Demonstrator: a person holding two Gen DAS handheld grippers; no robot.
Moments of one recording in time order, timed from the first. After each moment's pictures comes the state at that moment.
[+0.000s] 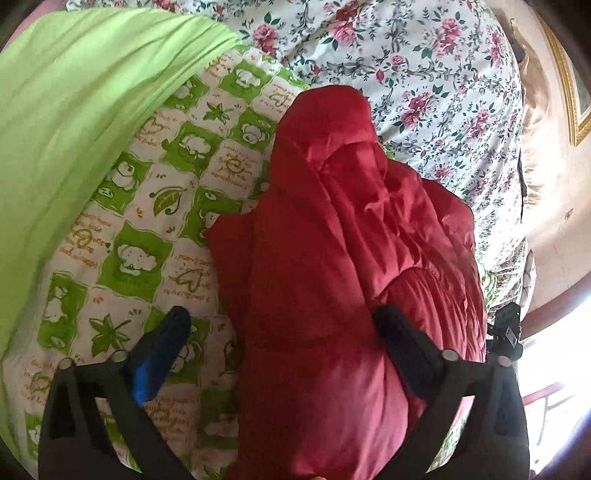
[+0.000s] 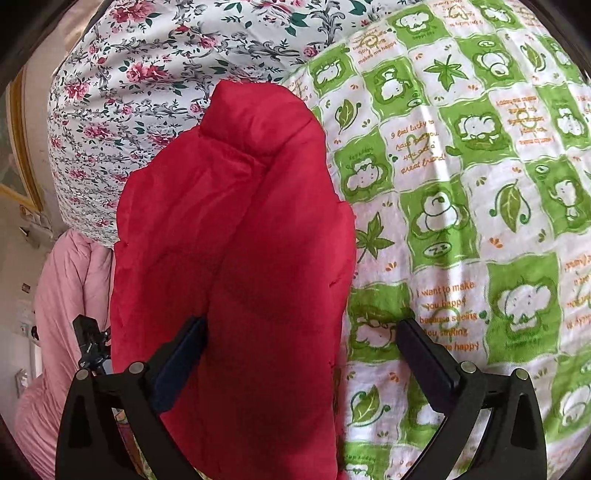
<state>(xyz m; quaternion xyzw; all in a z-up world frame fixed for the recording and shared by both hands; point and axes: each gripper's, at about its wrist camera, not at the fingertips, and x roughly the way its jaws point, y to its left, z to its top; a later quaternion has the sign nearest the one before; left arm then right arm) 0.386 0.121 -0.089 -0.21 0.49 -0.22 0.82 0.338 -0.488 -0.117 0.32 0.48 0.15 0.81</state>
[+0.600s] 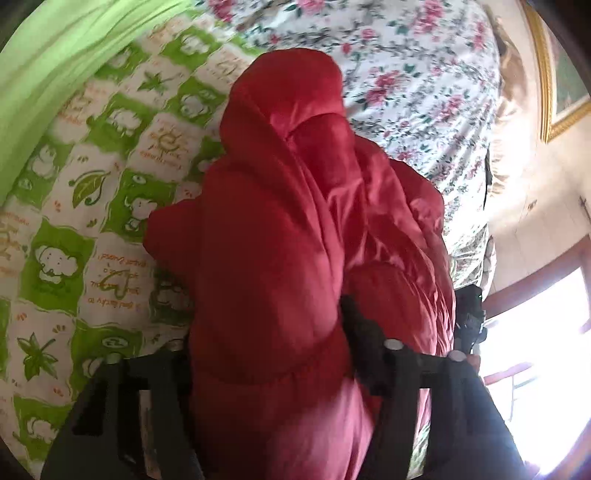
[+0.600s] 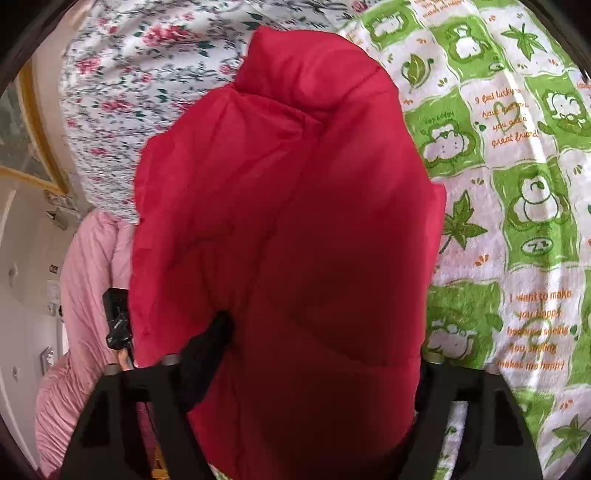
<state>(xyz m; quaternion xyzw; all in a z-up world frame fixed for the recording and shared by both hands) 0.394 0.089 -0.091 -0.23 0.49 -0.31 0.78 0.367 -0.444 -0.123 0.33 0.49 0.23 0.77</state>
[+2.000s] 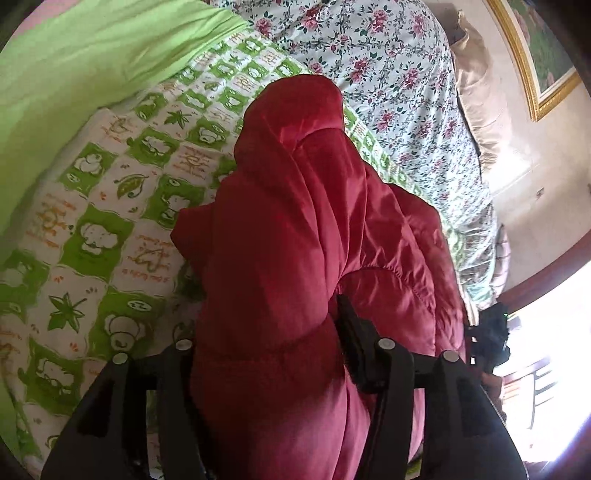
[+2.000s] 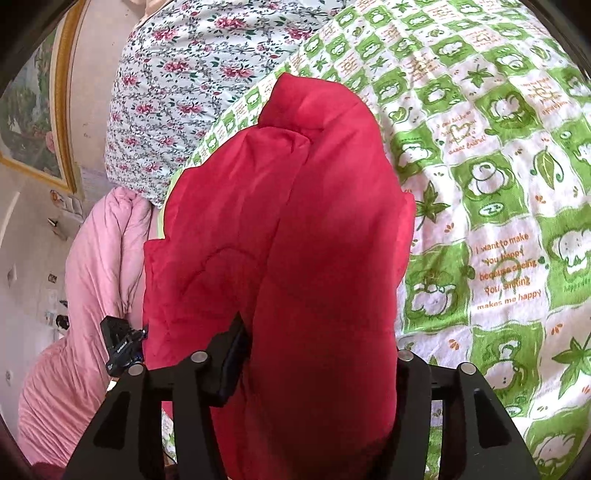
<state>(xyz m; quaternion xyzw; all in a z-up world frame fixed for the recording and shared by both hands) 0.187 0.155 -0.083 -0.22 0.47 -0.25 0.82 0.163 -0.408 -0.118 0.35 0.46 0.18 0.79</state>
